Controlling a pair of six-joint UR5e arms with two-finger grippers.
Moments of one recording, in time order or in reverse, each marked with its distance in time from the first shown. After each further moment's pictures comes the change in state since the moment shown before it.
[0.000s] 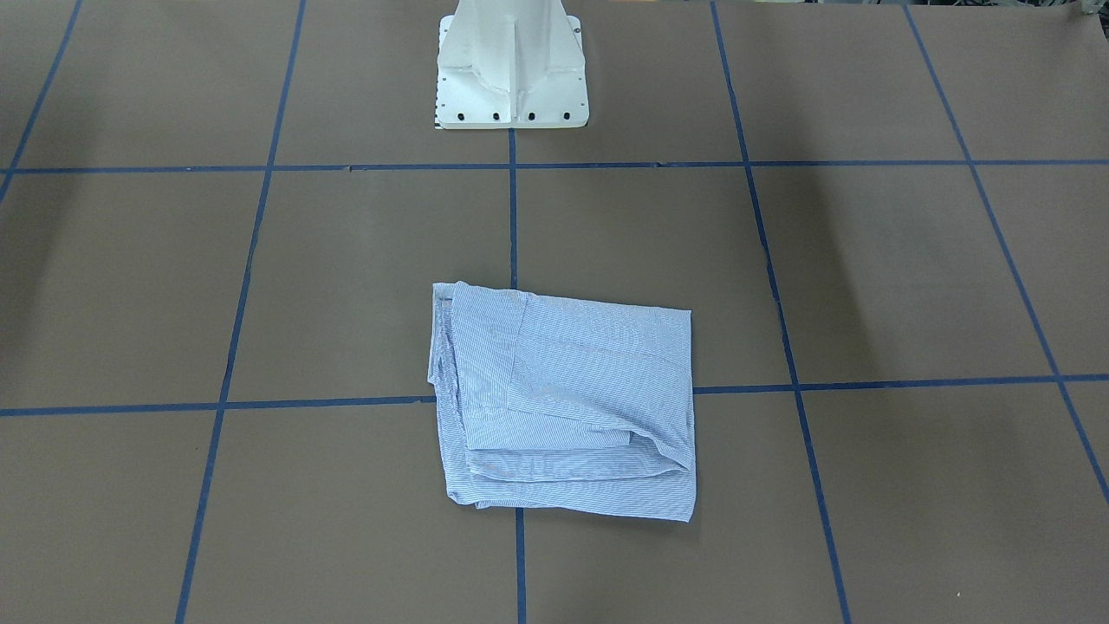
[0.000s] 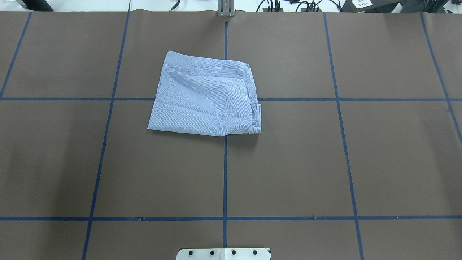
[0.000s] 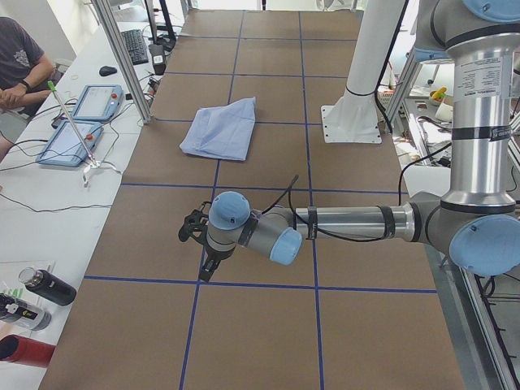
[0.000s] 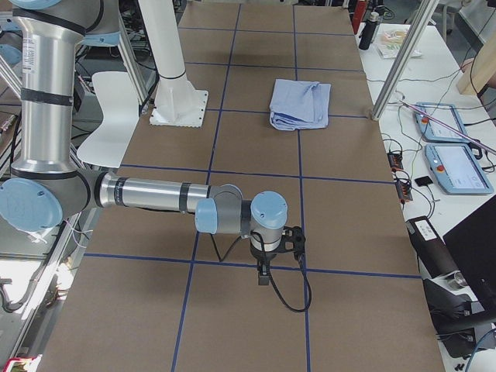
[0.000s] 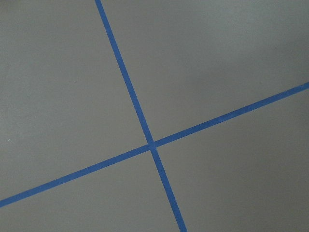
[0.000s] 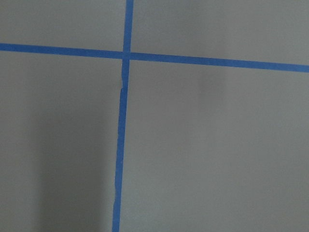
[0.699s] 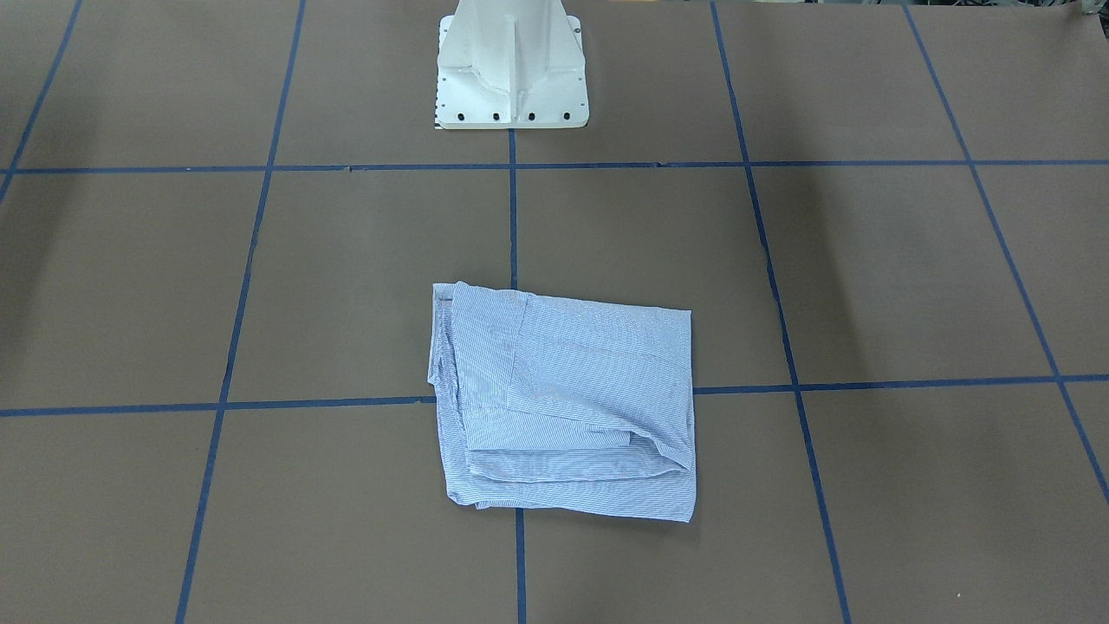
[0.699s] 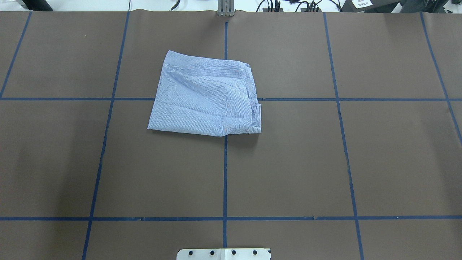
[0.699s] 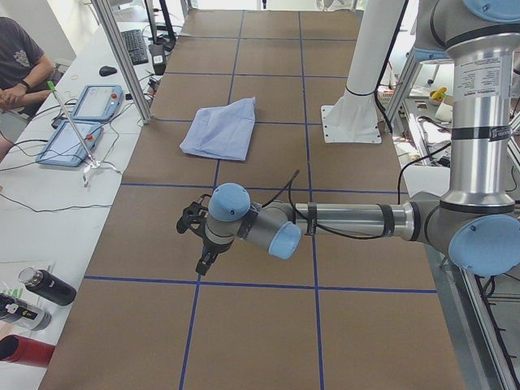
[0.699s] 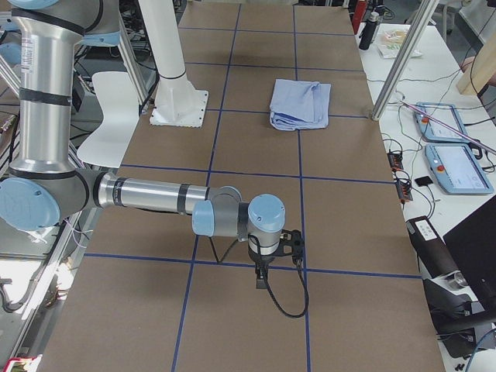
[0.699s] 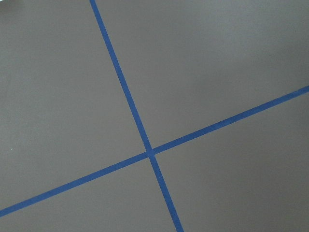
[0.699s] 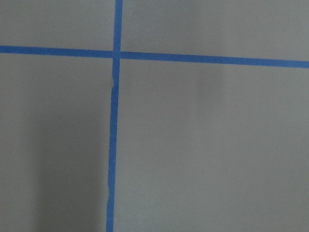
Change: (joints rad) left arm -0.003 -0.002 -0.032 0.001 0.007 -0.004; right arm 0.014 -0.005 -0.012 0.004 -0.005 0.008
